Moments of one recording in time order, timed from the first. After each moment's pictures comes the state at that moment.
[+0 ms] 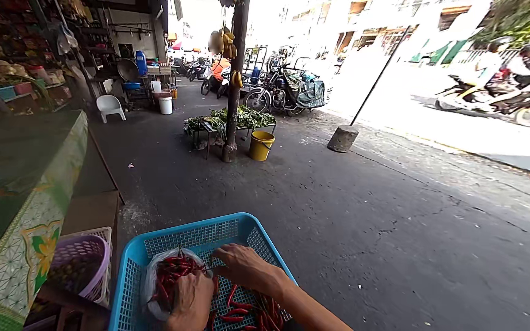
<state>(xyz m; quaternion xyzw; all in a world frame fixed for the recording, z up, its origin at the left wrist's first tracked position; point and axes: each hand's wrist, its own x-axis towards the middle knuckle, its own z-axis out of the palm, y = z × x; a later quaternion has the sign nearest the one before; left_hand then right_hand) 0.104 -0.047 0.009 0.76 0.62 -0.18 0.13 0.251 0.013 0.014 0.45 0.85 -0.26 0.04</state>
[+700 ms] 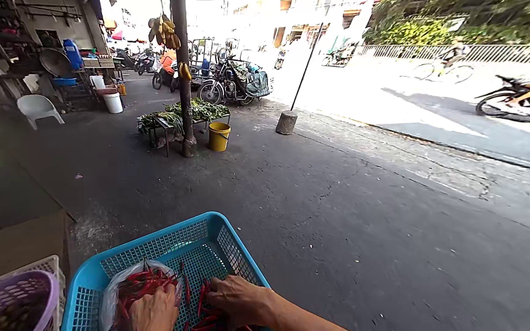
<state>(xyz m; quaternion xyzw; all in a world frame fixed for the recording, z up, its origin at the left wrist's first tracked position) 0.096 -0.047 0.003 0.77 0.59 -0.21 0.12 0.295 -0.043 -0.013 0.42 0.83 -0.31 0.19</state>
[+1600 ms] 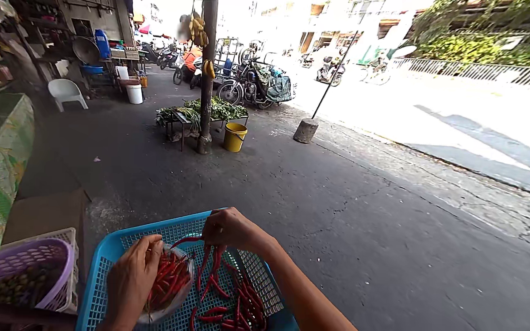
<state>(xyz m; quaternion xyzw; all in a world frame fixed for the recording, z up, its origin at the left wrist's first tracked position) 0.038 -0.025 -0.008 0.72 0.58 0.37 0.04 0.287 0.021 0.069 0.44 0.81 -0.36 -0.17</state>
